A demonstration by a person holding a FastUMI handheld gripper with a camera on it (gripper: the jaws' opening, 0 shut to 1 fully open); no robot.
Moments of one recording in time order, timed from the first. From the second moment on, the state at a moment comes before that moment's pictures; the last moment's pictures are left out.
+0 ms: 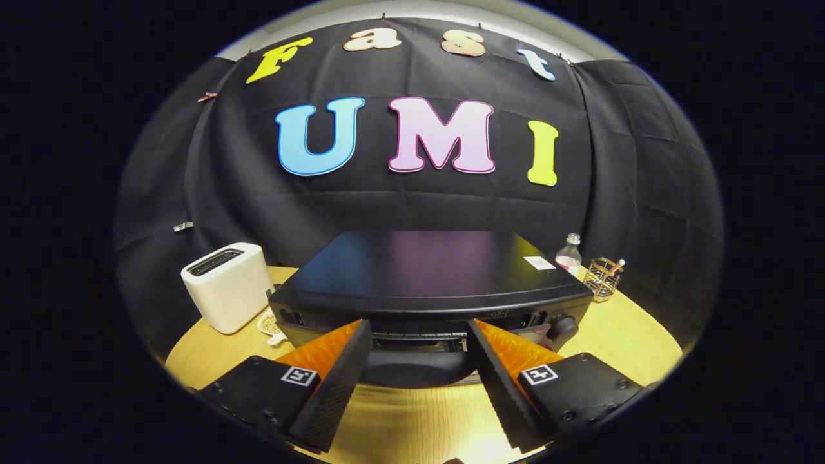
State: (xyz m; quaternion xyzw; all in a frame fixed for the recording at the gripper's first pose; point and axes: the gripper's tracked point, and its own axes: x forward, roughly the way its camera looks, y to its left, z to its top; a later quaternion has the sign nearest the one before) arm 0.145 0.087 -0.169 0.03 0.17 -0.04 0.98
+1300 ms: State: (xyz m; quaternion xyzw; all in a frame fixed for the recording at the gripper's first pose) arm 0.011 0.089 -0.263 -0.01 0.29 0.03 0.96
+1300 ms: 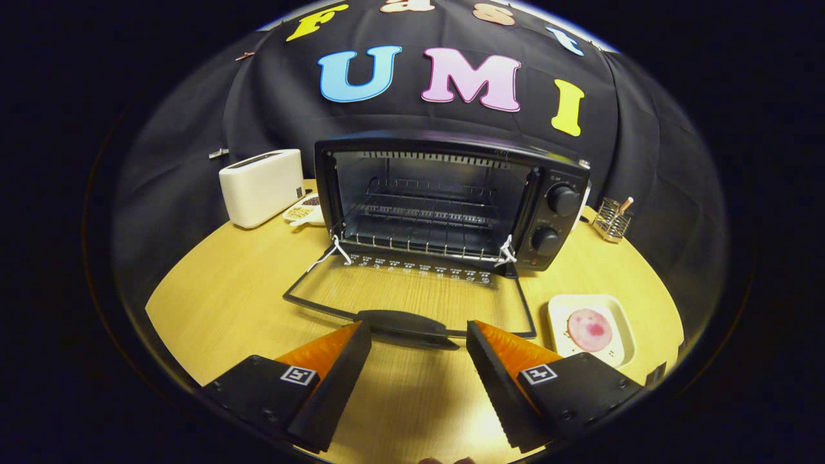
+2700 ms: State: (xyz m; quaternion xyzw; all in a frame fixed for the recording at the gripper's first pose) arm 0.014 -0.168 -0.256 0.14 0.43 0.03 0.89
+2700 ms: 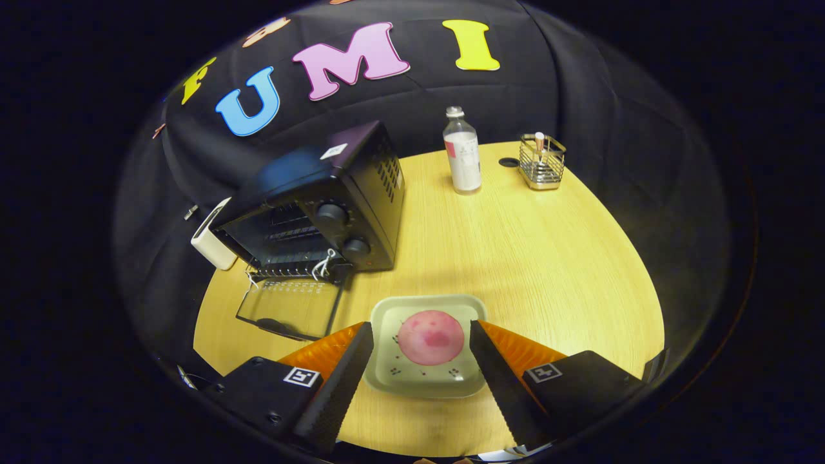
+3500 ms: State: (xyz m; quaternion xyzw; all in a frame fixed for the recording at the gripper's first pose) arm -0.003 -0.172 -0.339 0.20 0.52 0.06 0.83
